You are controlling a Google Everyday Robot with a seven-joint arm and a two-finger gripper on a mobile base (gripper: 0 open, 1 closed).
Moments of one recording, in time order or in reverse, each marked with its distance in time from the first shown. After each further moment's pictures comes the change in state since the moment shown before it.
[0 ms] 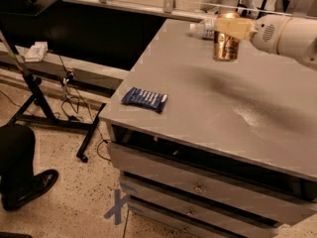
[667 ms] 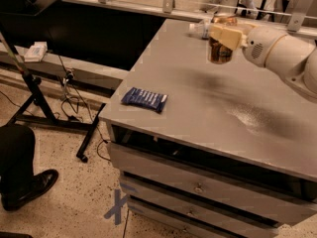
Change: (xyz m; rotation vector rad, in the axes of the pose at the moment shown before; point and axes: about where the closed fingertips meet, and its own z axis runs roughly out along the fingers) arm 0.000 0.016 -0.005 0.014 -0.222 -0.246
